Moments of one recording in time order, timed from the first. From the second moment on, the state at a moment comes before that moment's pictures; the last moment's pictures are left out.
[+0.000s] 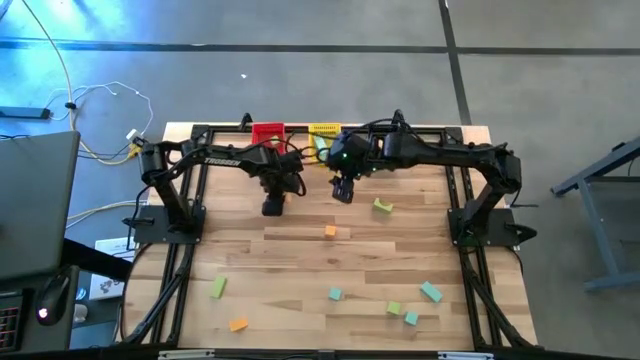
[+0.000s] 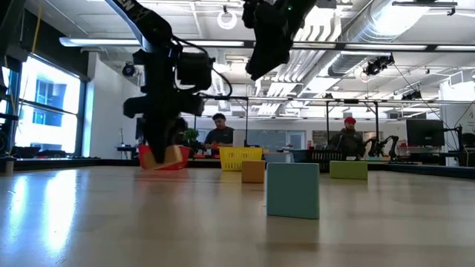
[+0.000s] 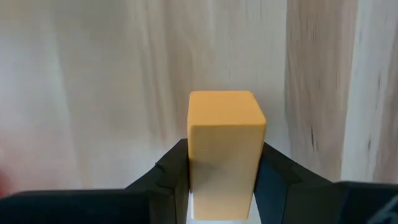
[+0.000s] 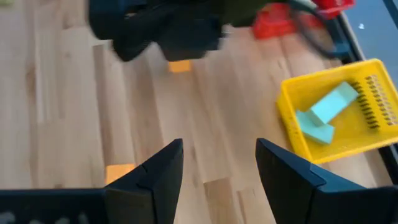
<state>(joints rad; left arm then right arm) 0.48 1.75 1.05 -0.73 0.11 0.40 -0.17 1.71 1.56 -0.77 0.04 0.00</state>
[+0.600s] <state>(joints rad) 0.38 1.73 1.05 -0.30 0.15 0.33 -0.10 1.71 1.56 -0.78 0.04 -0.10</state>
